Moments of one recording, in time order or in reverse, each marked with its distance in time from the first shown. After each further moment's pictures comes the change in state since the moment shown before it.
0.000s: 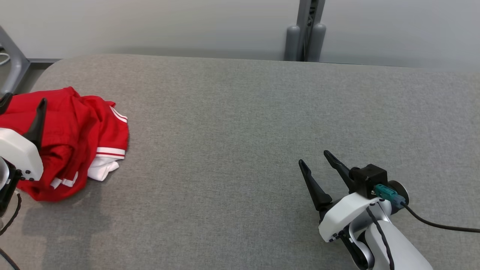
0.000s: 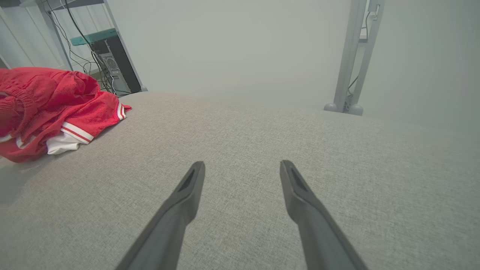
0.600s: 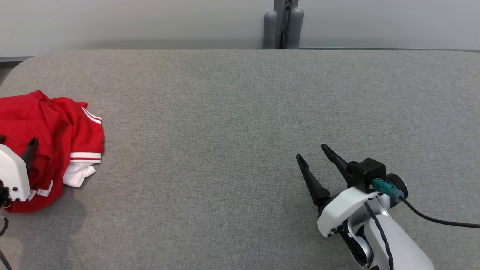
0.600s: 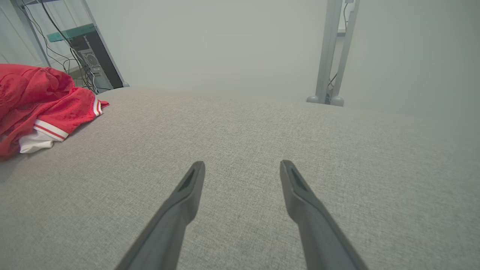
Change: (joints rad) left arm -0.103 0.091 -0.347 0.230 -0.312 0.000 0.123; right arm -0.022 0.000 0.003 -0.013 -0.011 0.000 0.013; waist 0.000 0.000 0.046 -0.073
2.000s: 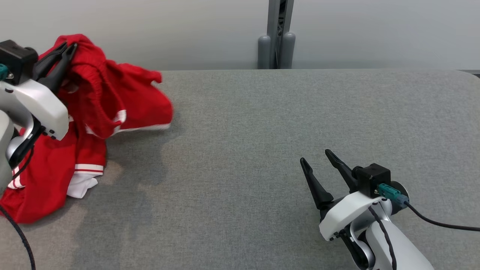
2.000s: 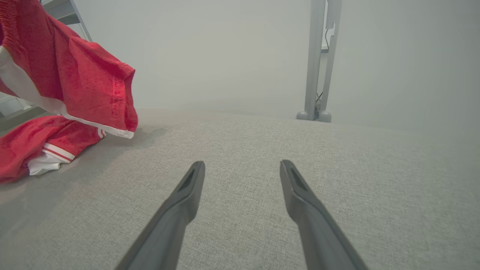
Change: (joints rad) left arm -0.284 0.010 -0.317 -0.204 0.024 0.001 -0.289; right arm 0.014 0.000 -0.004 0.023 0.045 0.000 -0.026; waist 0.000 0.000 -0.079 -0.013
